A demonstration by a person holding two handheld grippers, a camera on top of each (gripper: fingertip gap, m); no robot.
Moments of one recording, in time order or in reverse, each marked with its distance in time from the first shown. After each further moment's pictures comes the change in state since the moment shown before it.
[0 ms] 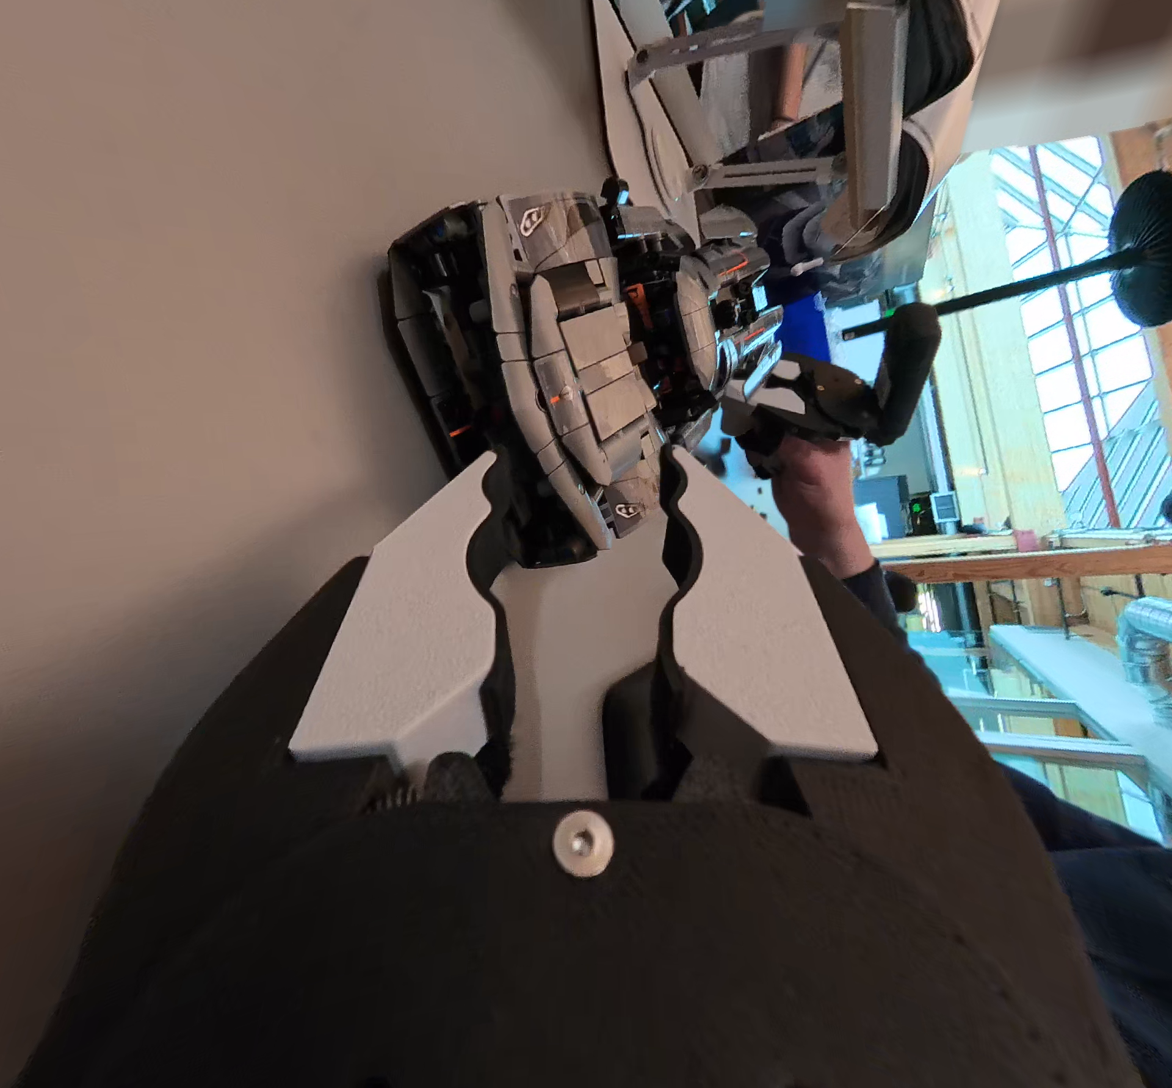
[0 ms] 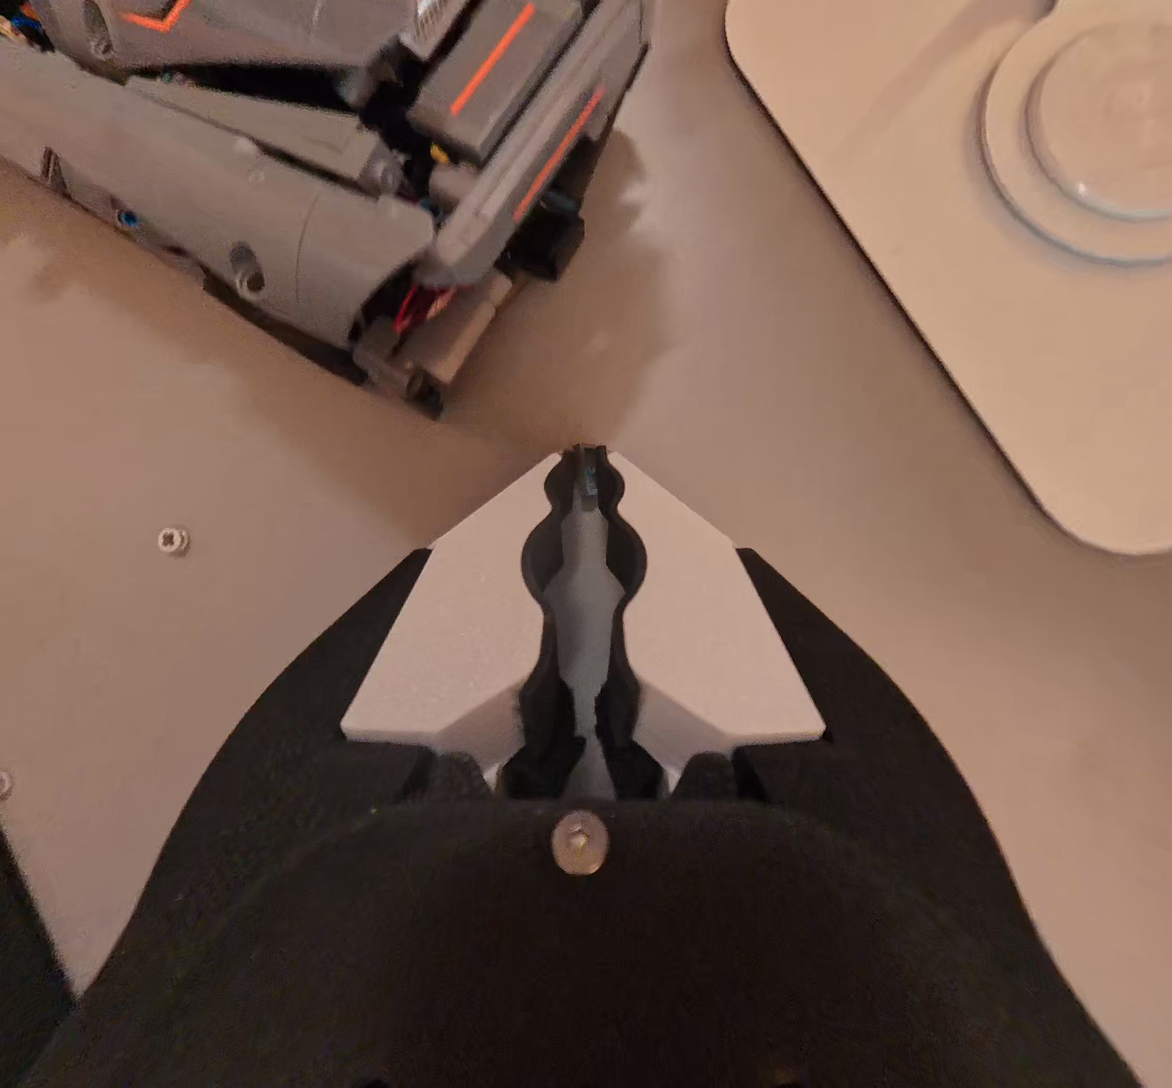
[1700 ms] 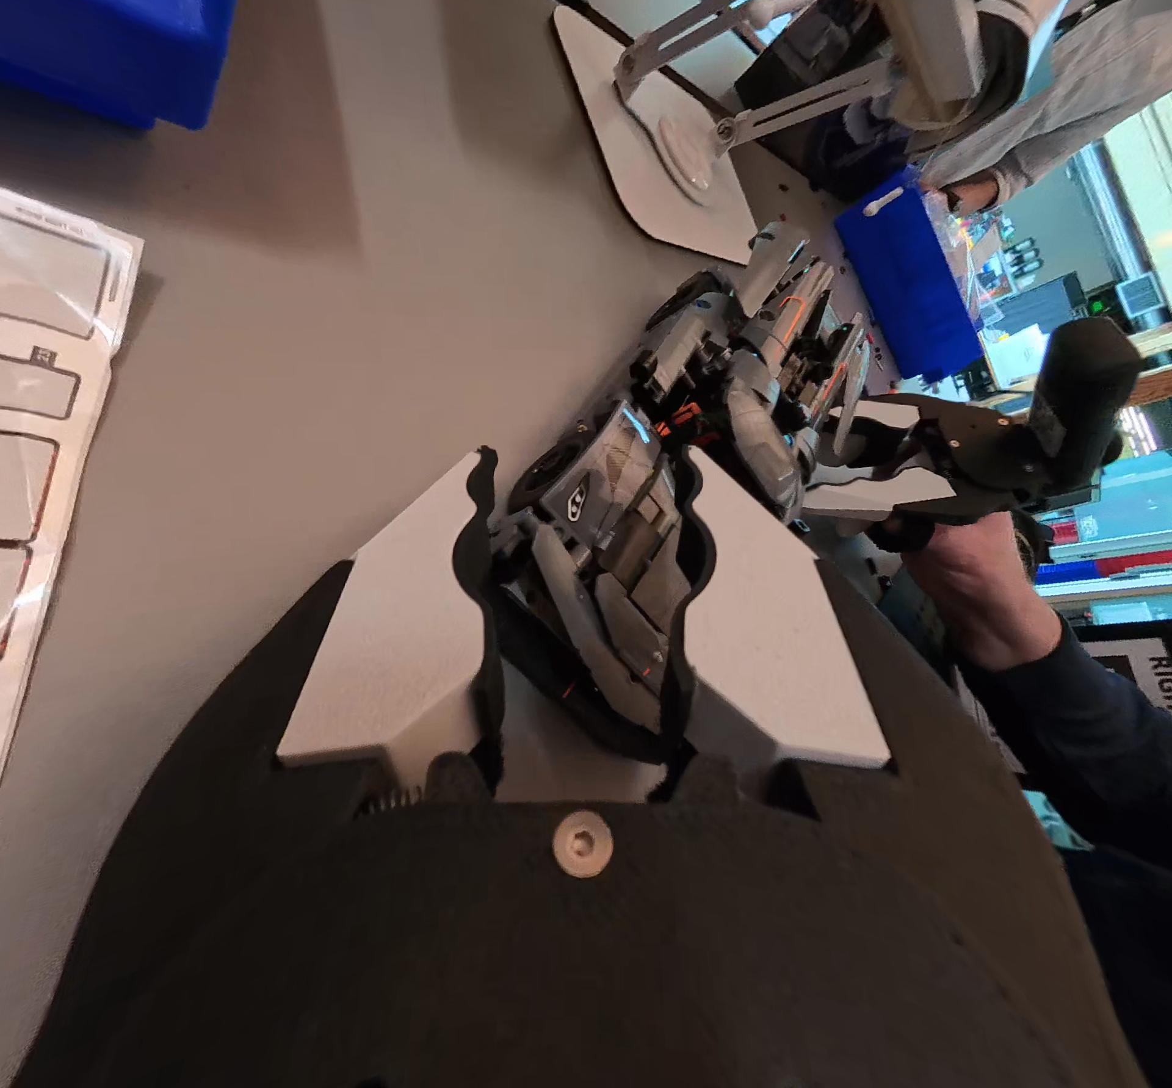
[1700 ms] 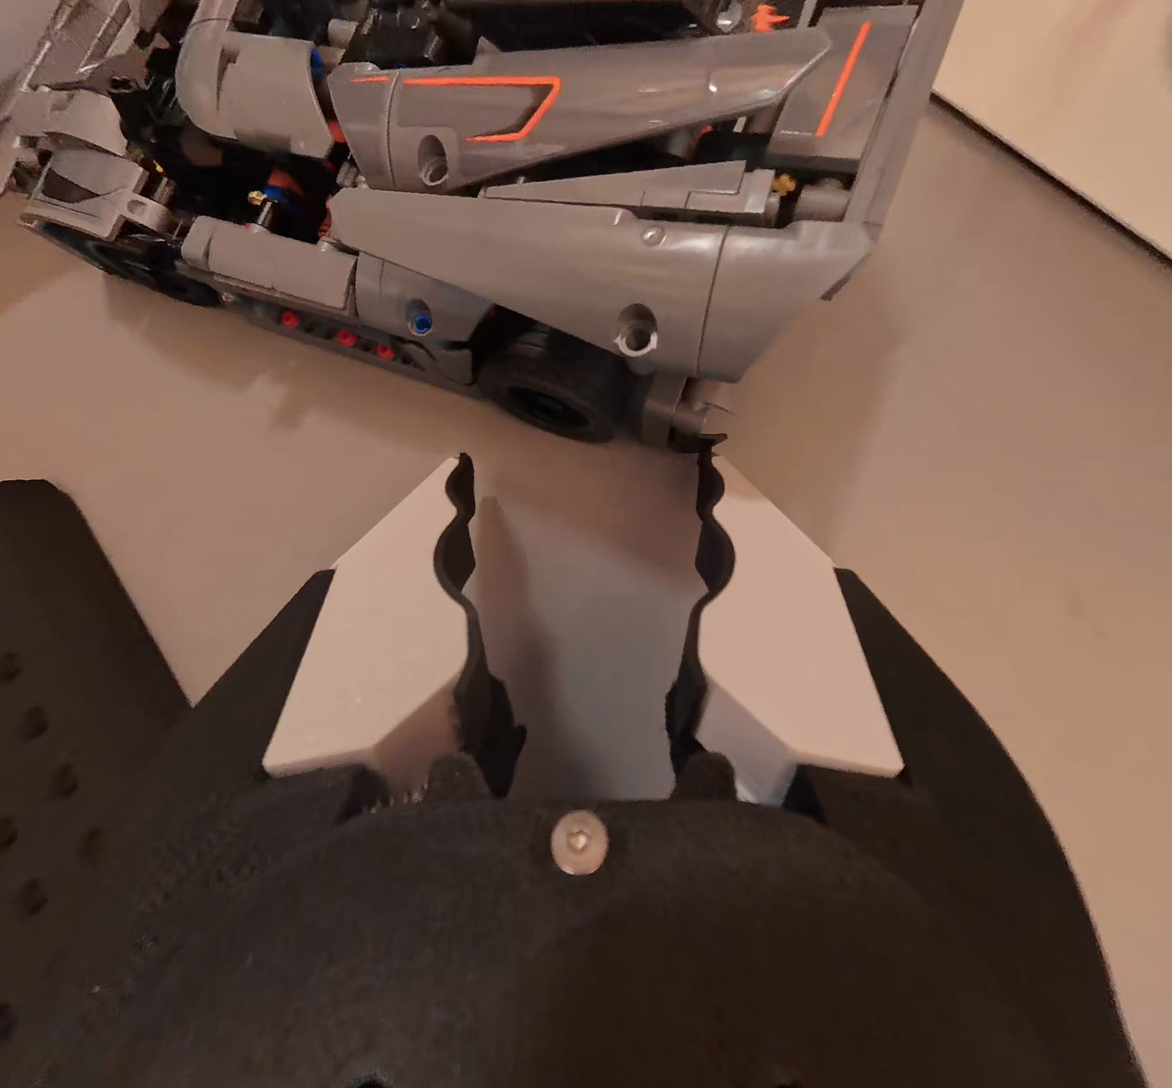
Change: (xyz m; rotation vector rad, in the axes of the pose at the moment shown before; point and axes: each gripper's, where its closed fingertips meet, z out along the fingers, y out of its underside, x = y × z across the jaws) left arm -0.011 -0.072 0.045 -0.144 -0.041 0.348; right arm -0.077 -0.019 0.010 0.093 0.028 0.201
